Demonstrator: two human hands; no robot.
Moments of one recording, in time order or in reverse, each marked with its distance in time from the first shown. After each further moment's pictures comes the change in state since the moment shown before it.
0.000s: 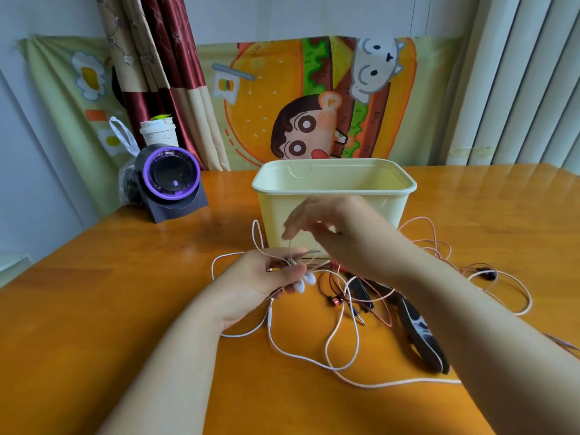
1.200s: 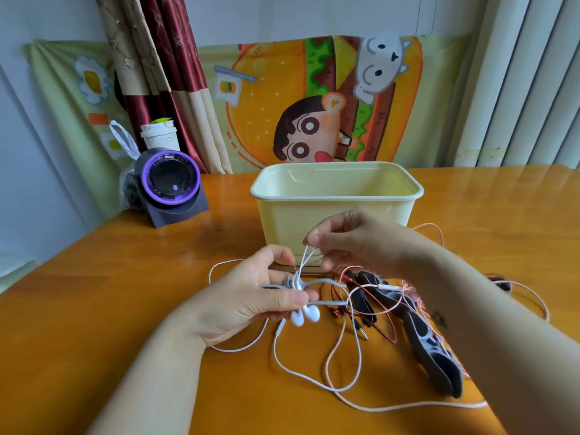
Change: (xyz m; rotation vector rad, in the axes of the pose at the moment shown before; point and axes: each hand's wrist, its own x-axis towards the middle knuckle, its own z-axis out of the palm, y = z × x) left_hand -0.009 0.015 -0.005 -0.256 -0.134 -0.094; right_hand 0.006 0.053 -0.001 0.769 -0.209 0.537
